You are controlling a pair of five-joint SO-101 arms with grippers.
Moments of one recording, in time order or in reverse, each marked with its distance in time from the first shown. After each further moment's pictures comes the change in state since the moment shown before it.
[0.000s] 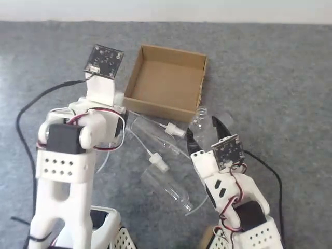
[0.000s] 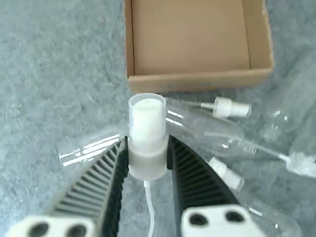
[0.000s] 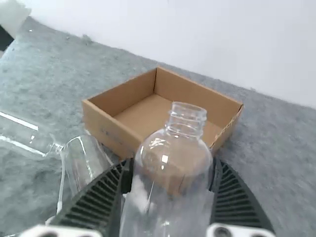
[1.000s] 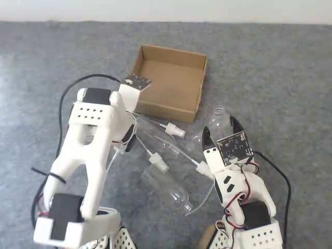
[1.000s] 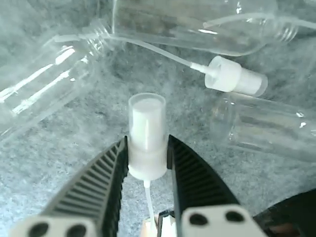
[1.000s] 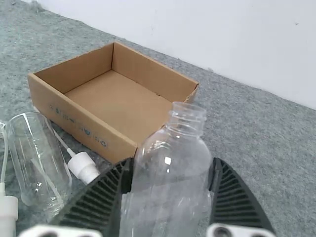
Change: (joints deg) left arm 0.1 28.8 -0.1 9.6 -11.1; right arm 9.6 0.0 -2.7 6.9 7.4
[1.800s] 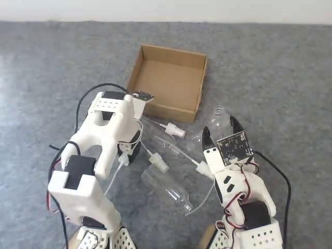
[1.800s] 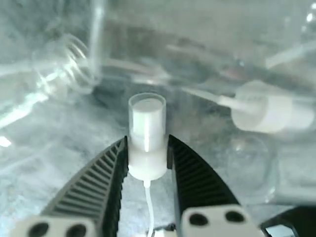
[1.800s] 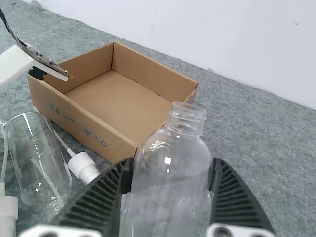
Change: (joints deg) left arm -0.2 23.4 0.0 -9.2 2.3; right arm 0.0 0.0 0.0 0.1 0.0
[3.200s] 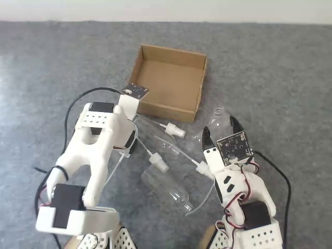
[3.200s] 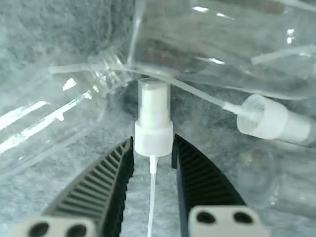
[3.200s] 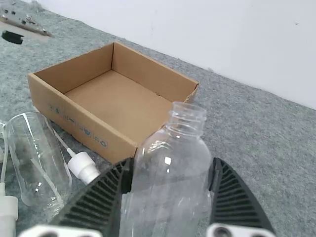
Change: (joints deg) left arm -1.8 -17.8 13.5 -12.0 -1.8; right arm 0.0 0.0 0.0 0.0 0.0
